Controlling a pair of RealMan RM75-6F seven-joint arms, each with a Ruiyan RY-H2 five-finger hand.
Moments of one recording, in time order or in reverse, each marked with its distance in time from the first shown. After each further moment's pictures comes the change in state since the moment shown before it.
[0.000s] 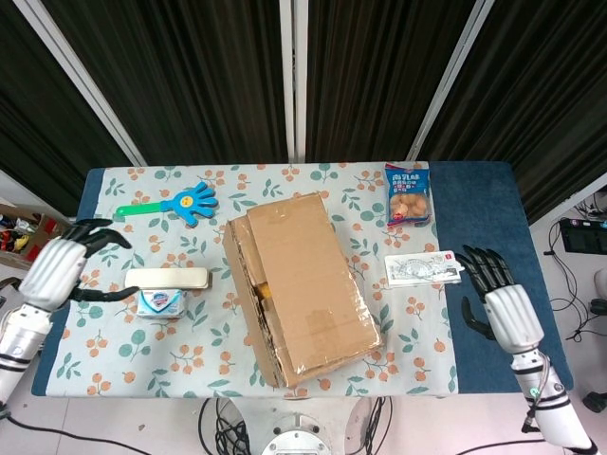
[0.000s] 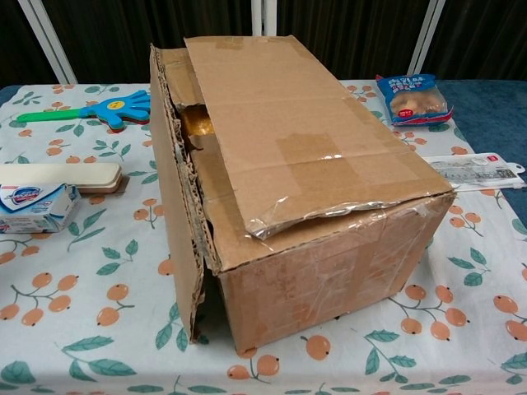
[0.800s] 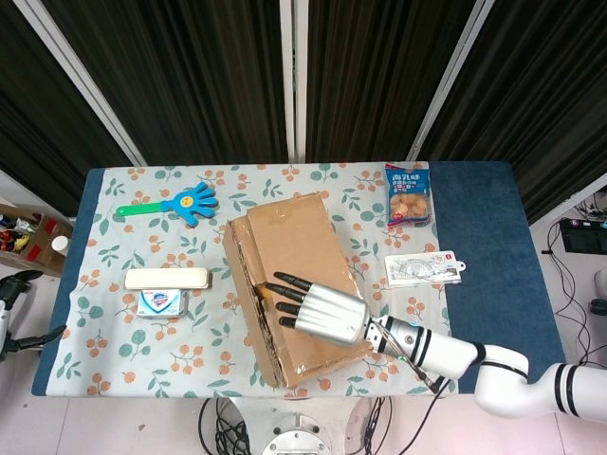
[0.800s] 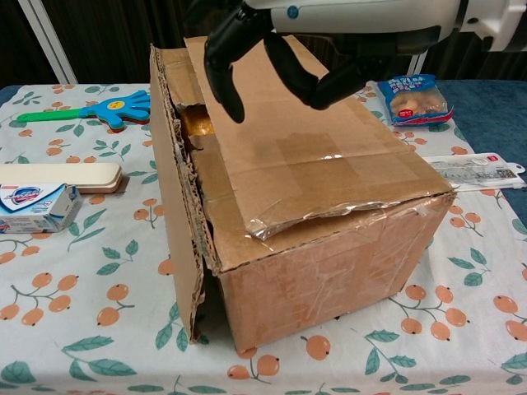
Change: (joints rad) left arm 0.302 -0.179 0.006 0.232 -0.109 0.089 -0.060; right arm 0.655 0.095 0.124 -0.344 -0.116 -0.696 -0.229
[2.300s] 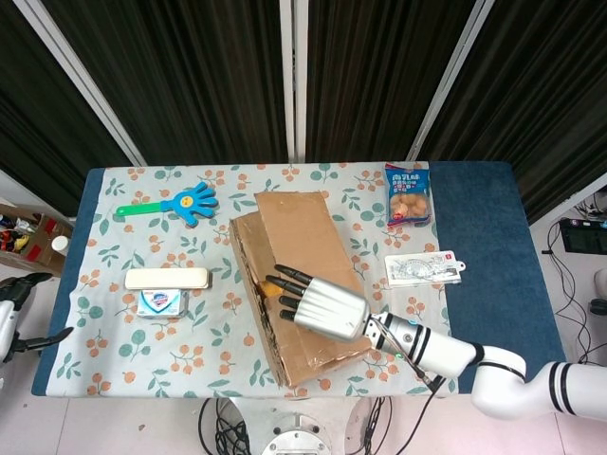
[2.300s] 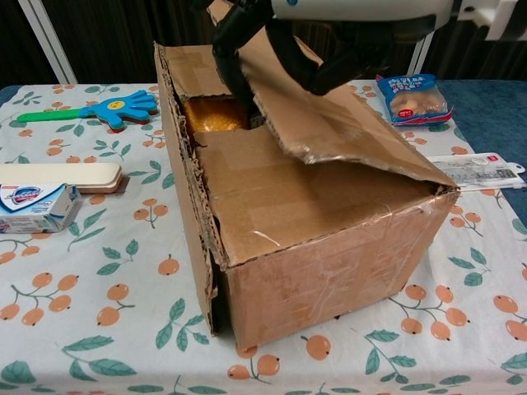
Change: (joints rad) left arm 0.035 -0.020 -0.064 0.041 0.074 -0.069 -0.042; right arm 0.049 0.025 -0.061 -0.022 0.128 0.084 -0.126
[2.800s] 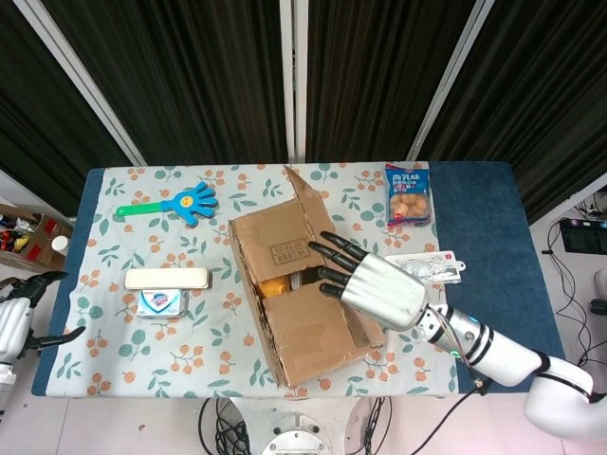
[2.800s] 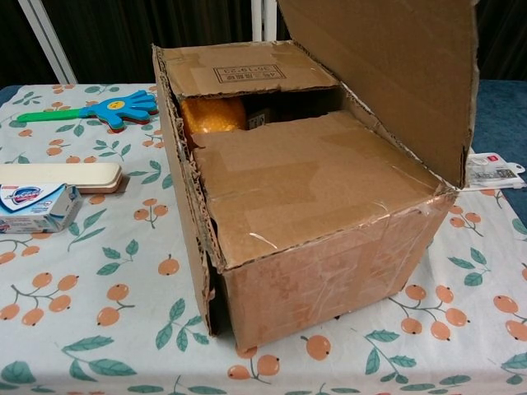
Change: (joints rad) left arm -0.022 0.003 -0.006 -0.046 0.018 -0.033 0.051; right arm -0.134 0.240 -0.010 -0.070 -0.081 0.229 0.129
